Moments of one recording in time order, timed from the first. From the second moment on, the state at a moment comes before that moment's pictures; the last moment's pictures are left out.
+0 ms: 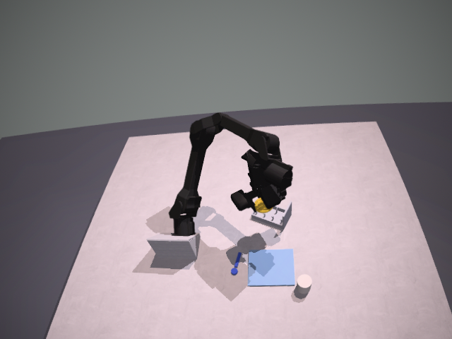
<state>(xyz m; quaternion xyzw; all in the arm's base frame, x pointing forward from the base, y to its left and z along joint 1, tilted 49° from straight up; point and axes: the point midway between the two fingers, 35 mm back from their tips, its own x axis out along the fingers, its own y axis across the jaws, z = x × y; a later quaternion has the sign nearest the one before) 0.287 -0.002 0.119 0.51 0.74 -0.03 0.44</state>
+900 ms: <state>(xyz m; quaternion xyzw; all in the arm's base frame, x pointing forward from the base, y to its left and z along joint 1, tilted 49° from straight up) 0.215 0.058 0.178 0.66 0.64 -0.34 0.17</state>
